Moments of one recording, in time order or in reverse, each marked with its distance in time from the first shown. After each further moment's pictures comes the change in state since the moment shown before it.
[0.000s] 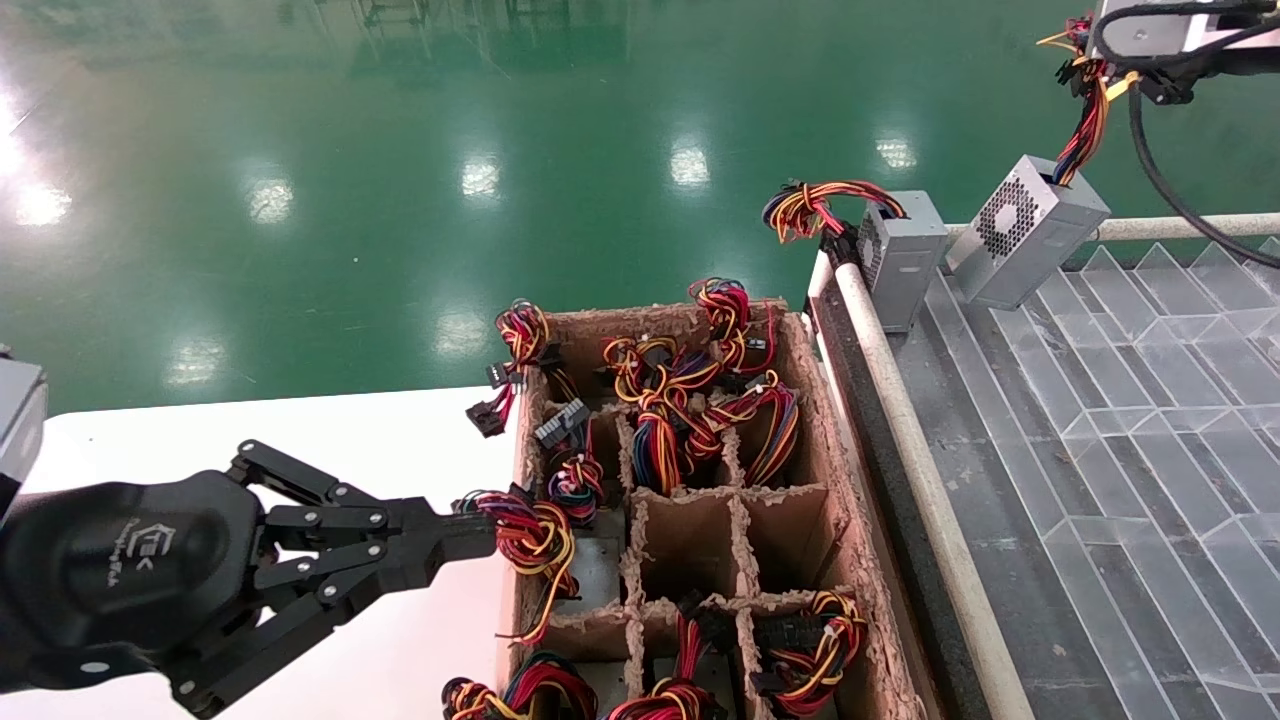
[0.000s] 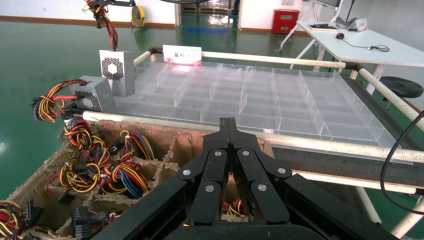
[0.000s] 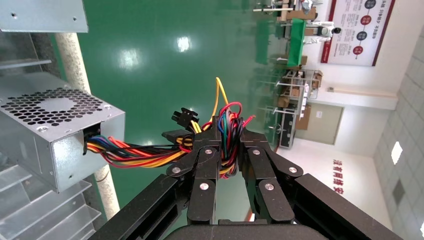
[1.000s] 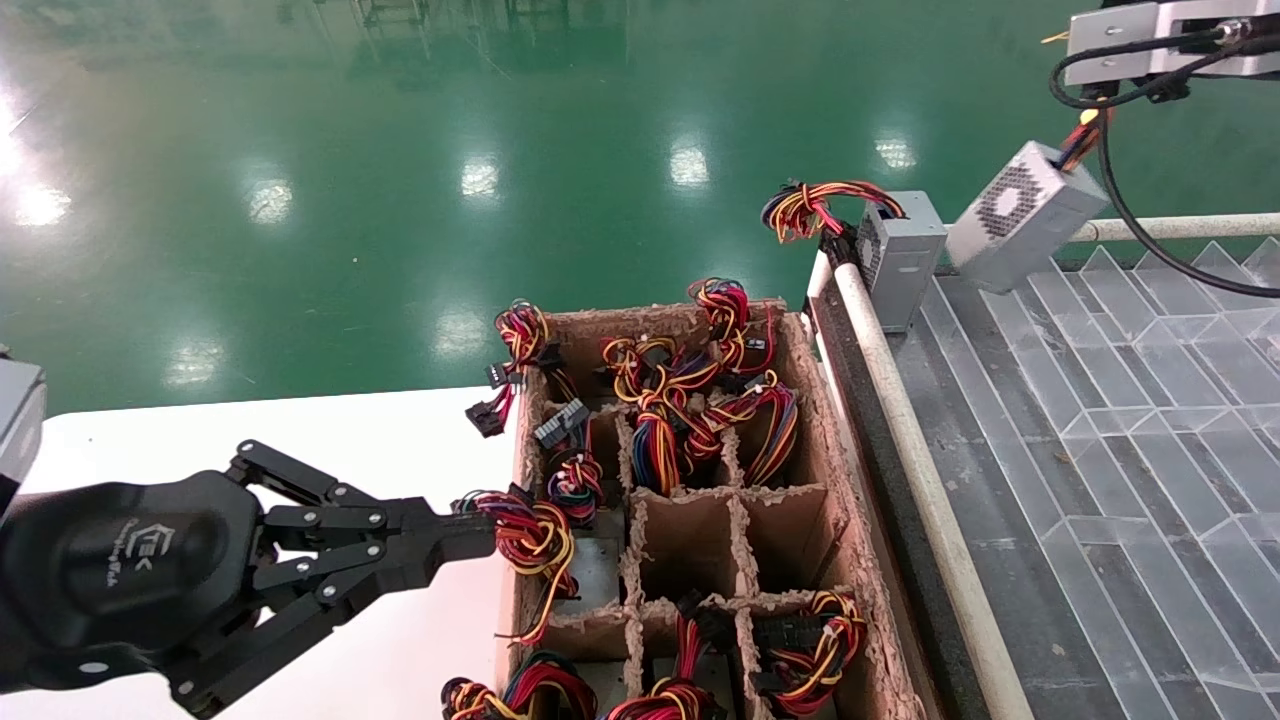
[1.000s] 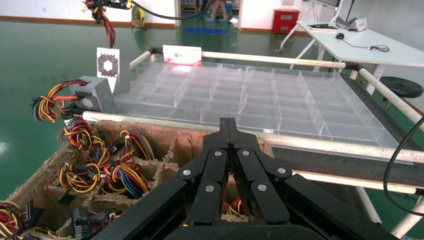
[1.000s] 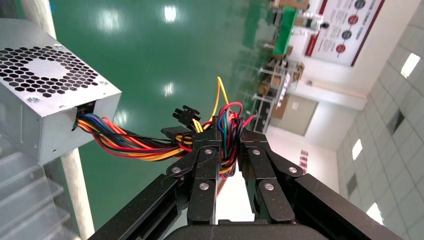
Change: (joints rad) left arm 0.000 0.000 0.000 0.000 0.000 0.000 0.000; right arm -0.043 -0.049 -0.005 -0.022 -0.009 0.153 -0.113
